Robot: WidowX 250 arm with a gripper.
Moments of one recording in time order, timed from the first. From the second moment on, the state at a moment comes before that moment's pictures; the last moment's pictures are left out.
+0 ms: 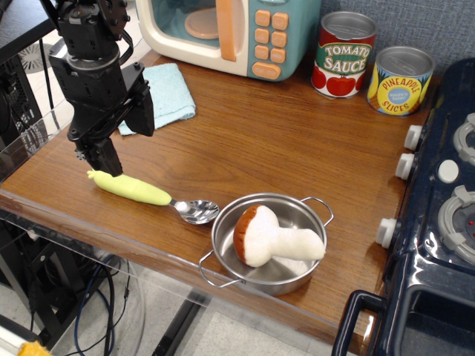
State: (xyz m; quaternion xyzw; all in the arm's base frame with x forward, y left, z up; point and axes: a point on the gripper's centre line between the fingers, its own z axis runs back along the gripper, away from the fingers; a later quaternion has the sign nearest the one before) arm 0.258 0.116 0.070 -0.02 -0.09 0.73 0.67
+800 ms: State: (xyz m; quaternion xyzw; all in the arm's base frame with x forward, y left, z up) arm 0.268 0.136 0.074 -0.01 -0.07 0.77 0.64
